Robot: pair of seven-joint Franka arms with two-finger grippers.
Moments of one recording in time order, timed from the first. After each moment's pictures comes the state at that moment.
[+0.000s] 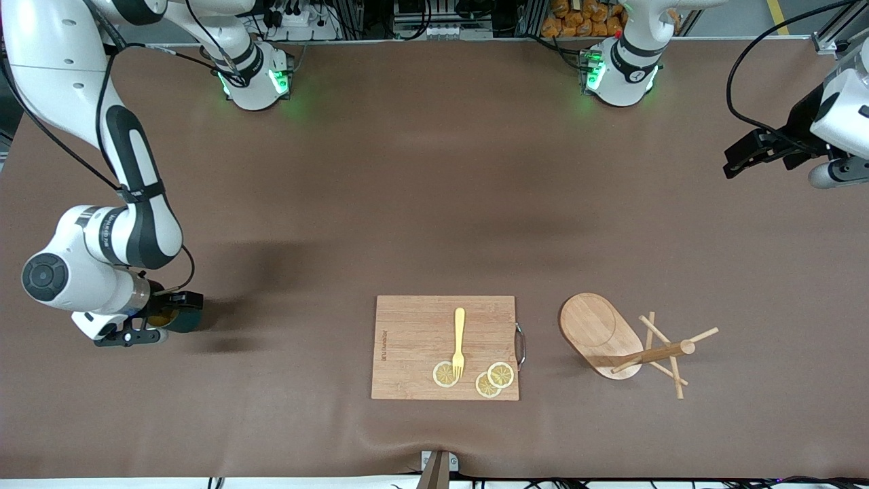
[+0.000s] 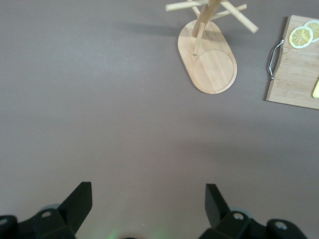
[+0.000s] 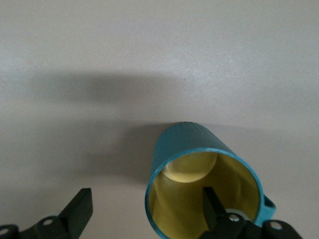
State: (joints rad) left arm -0.03 -0.05 -0.05 -1.61 0.01 1.55 -0.23; right arm 0.01 0.61 -0.10 -1.67 0.04 2.21 -0.19
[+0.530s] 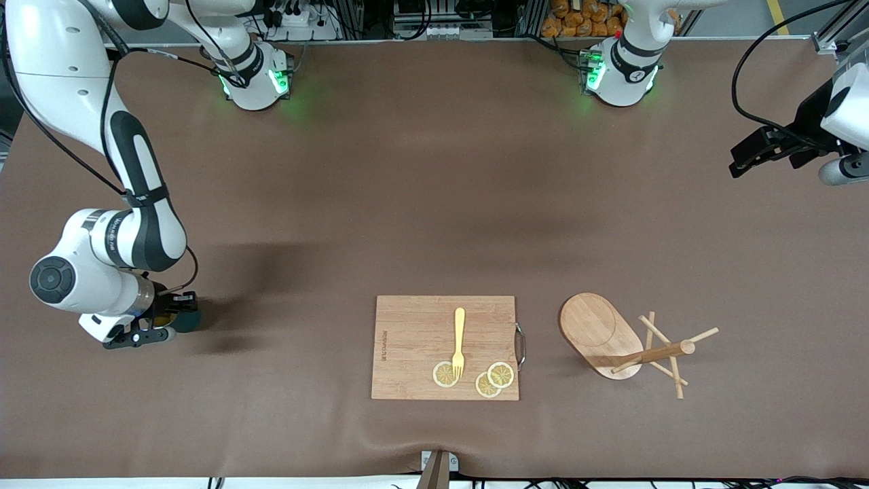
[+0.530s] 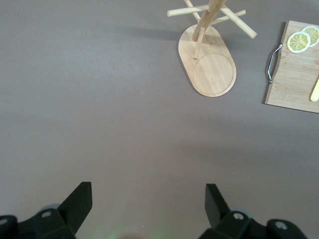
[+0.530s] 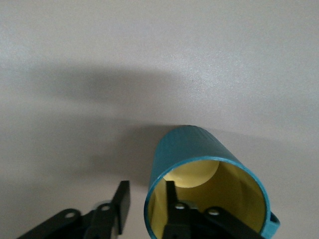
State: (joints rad) left arm -0.03 -0.05 -0.05 -1.60 0.01 1.55 -0.23; right arm 0.01 0.62 -0.10 -1.67 0.04 2.21 -0.26
